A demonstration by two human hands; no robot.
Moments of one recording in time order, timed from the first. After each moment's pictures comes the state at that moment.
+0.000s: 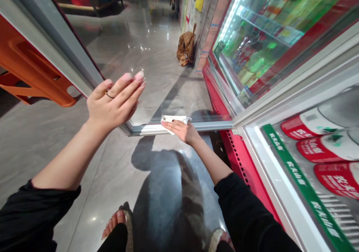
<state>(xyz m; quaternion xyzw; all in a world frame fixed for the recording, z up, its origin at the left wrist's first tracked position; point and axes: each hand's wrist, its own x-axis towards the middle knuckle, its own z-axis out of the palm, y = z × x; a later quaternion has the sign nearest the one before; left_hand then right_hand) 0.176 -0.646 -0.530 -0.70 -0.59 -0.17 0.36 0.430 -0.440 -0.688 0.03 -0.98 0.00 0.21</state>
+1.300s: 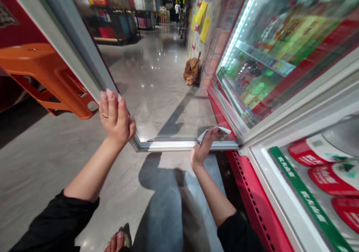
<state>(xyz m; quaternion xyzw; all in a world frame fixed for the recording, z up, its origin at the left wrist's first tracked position) 0.152 -0.649 -0.564 -0.58 -0.57 -0.34 0.47 0.421 -0.455 -0.719 -0.30 -0.74 0.08 0.59</state>
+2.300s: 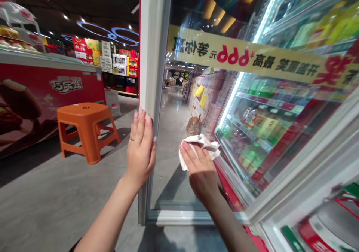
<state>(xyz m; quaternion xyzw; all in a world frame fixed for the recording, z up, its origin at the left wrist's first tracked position) 0.199 -0.645 -0.370 -0.52 -0.53 -0.43 0.51 0.371 -0.498 -0.410 -0.05 -0.83 -0.24 0.50</state>
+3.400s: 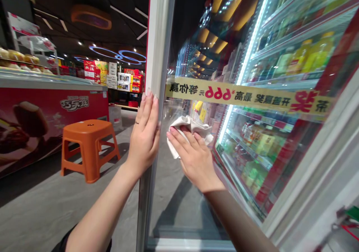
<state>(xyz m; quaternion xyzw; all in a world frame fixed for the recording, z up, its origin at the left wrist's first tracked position) 0.188 -0.635 -0.256 -0.55 -0.50 -0.42 0.52 0.345 -0.495 -0.296 0.00 -0.82 -0.27 0.50</state>
